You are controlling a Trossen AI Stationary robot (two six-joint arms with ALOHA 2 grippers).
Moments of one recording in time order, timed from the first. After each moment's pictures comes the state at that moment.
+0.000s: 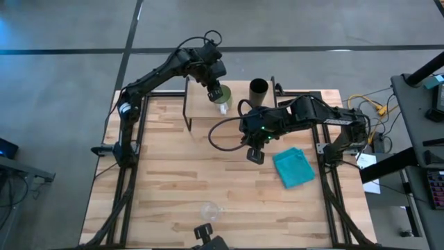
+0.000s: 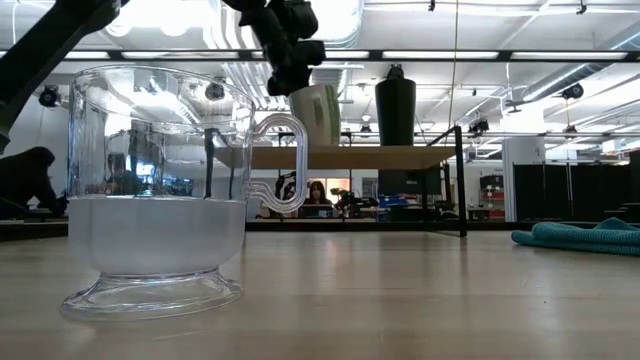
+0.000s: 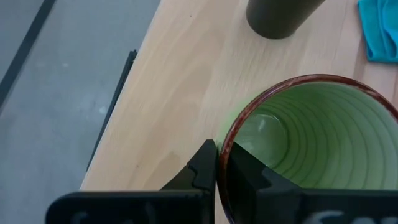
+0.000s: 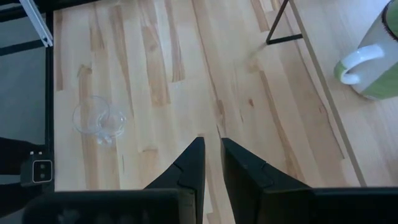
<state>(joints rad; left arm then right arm) 0.58 1.99 2.21 -1.20 0.11 0.22 0.11 1.72 2.10 -1.31 0.08 0.28</state>
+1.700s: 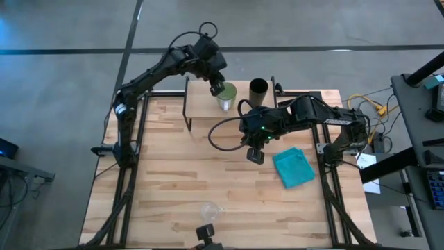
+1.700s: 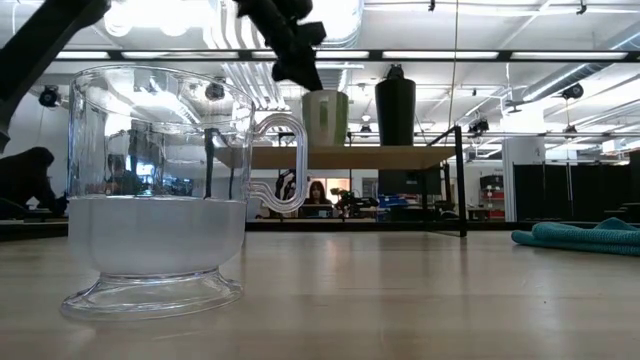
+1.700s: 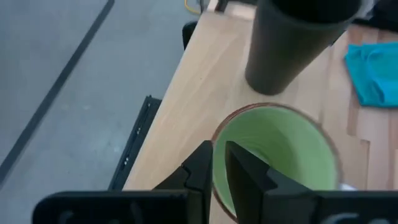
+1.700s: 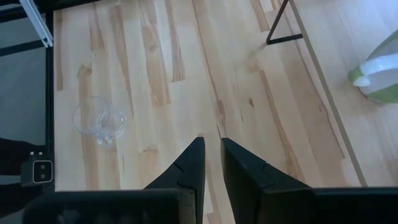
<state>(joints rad) 0.58 1.93 2.21 -1.07 0.11 0.22 0.11 1.72 2.10 -1.31 0.08 0.28</state>
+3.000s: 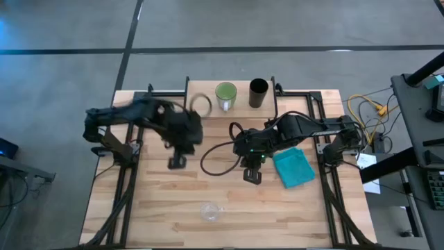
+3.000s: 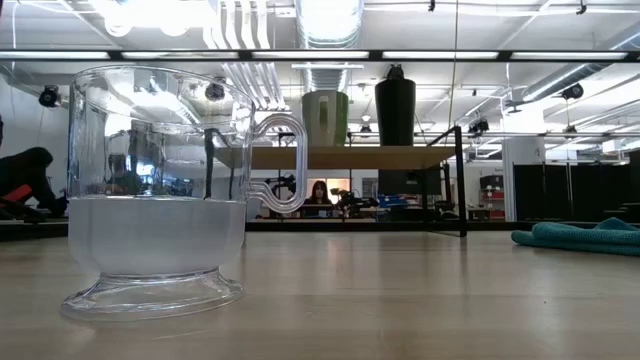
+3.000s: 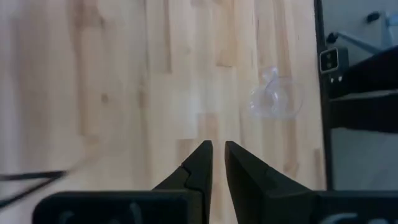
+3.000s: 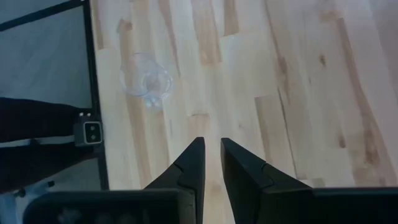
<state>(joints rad) -0.09 1.60 1.99 -1.50 0.12 -0.10 0.22 1.81 2.08 -1.33 -0.06 0.41</state>
